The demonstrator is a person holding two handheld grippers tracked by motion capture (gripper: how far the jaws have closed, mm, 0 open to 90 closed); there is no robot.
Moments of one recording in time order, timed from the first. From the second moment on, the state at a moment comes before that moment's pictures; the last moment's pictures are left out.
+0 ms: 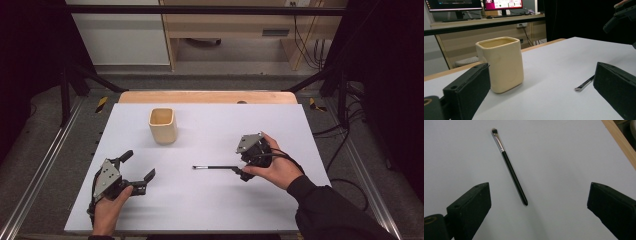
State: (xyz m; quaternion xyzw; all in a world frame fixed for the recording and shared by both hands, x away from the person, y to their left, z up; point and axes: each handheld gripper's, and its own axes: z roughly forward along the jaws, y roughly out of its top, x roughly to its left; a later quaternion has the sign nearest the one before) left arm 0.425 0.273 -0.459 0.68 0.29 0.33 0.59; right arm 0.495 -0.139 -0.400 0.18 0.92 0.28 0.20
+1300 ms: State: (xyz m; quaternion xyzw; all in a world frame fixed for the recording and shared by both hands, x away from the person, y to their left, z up) left arm 0.426 0.274 -0.458 0.67 0.29 0.33 0.59; right arm 0.517 -0.092 -0.421 0.13 0.94 0.27 0.14
